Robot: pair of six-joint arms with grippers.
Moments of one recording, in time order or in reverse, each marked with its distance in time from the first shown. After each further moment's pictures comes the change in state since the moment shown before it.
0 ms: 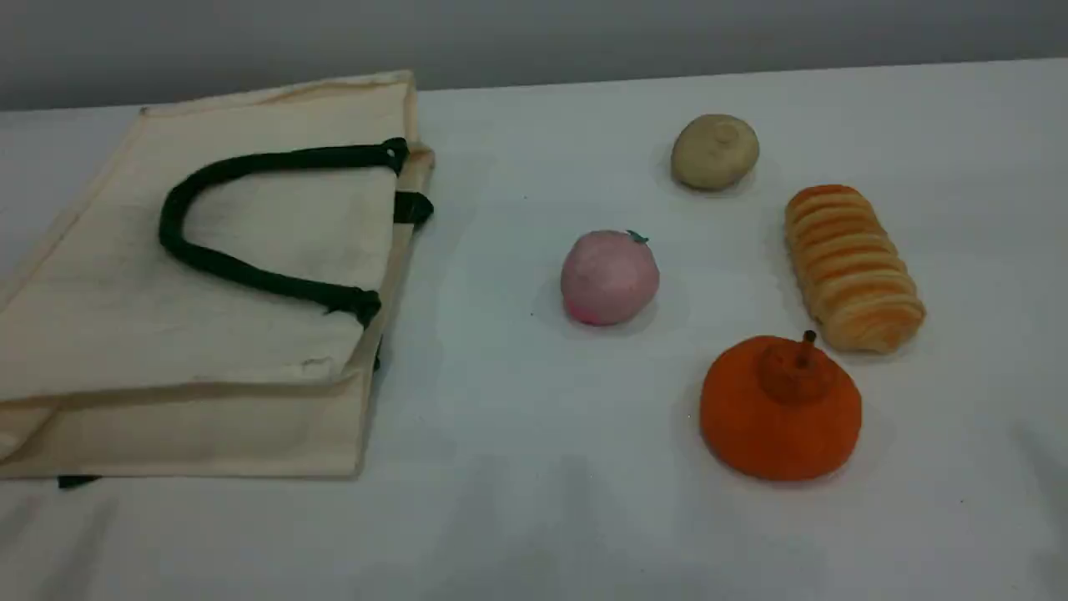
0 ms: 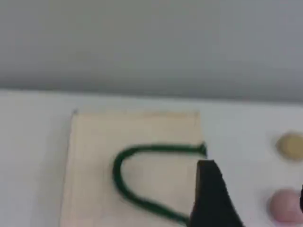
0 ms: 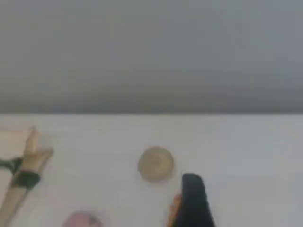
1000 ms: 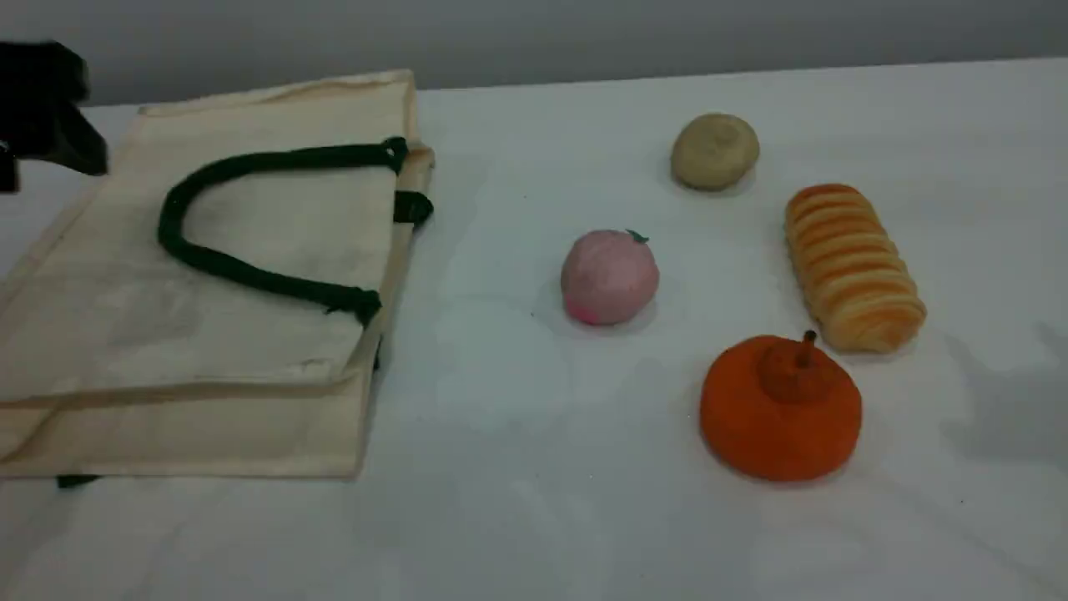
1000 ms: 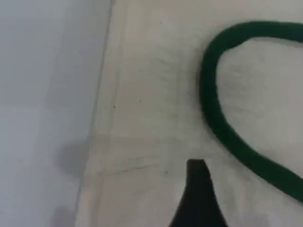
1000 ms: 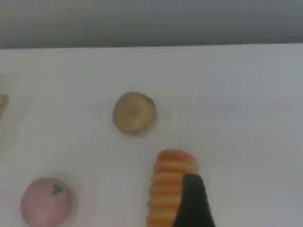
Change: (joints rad) left arm 0.000 1.022 -0.179 -0.005 -0.338 -0.034; right arm -0.001 0.404 -0.098 0.037 -0.085 -0.041
